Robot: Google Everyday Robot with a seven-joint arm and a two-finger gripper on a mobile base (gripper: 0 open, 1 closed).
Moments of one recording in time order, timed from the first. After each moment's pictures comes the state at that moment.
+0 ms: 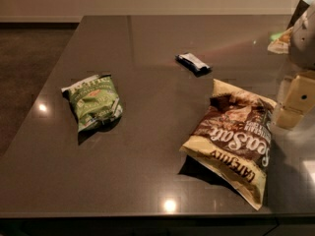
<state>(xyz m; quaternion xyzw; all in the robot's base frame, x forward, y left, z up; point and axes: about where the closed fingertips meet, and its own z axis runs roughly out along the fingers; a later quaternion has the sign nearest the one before) 0.438 -0.217 0.976 -0.60 0.78 -0.03 0.16</state>
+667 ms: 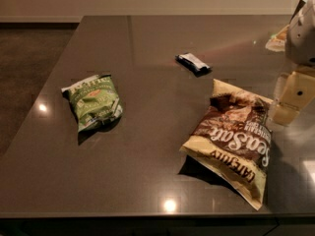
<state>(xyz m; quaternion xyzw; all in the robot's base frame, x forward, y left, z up) 0.443 -0.213 0.978 -0.60 0.78 -0.03 0.16</state>
